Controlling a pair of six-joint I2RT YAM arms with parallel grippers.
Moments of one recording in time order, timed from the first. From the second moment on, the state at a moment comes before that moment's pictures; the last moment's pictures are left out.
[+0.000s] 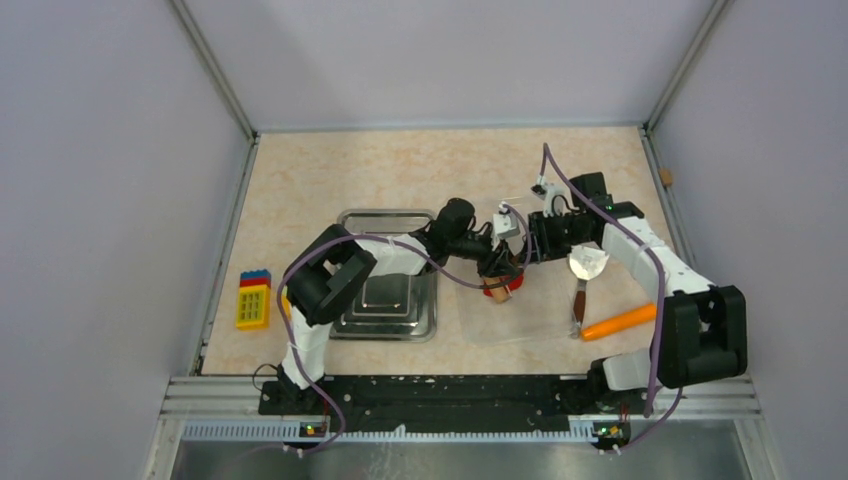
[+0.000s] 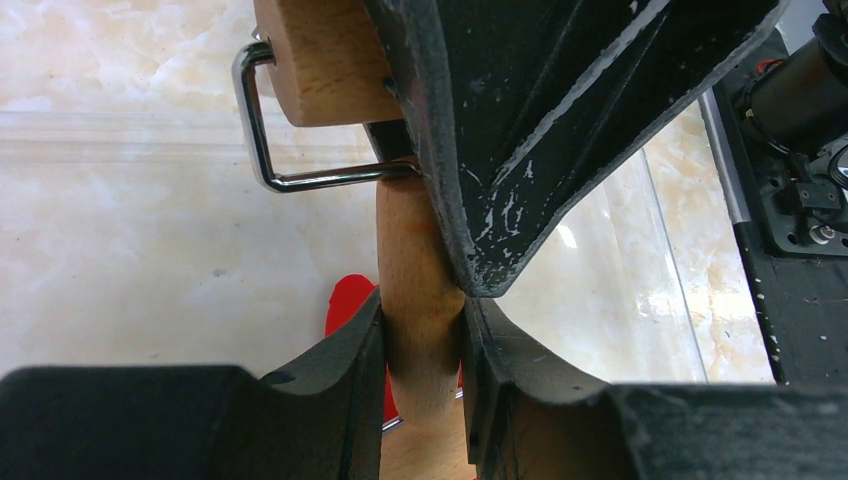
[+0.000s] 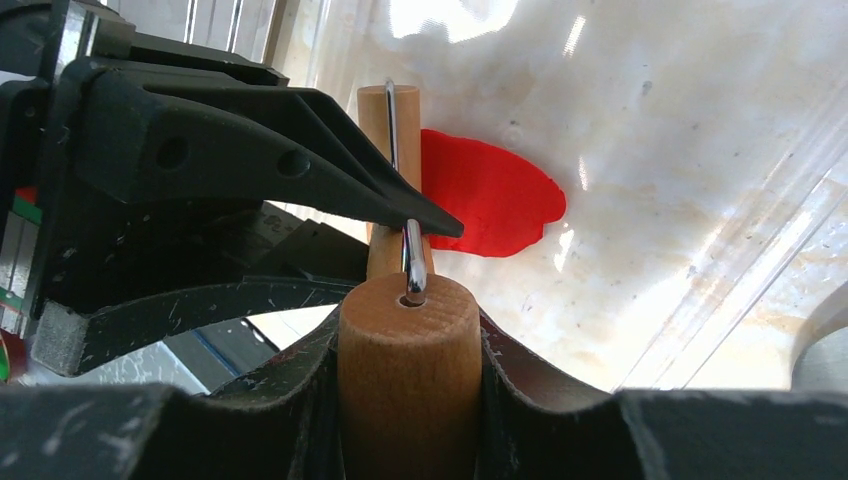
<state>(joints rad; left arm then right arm) -0.81 2.01 1.18 0.44 0.77 0.10 0.18 1.39 0.99 -0.70 -0.58 -0.02</state>
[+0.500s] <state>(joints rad) -0.80 2.02 1.17 0.44 0.78 0.10 0.19 1.42 0.98 -0.65 -0.57 0.01</state>
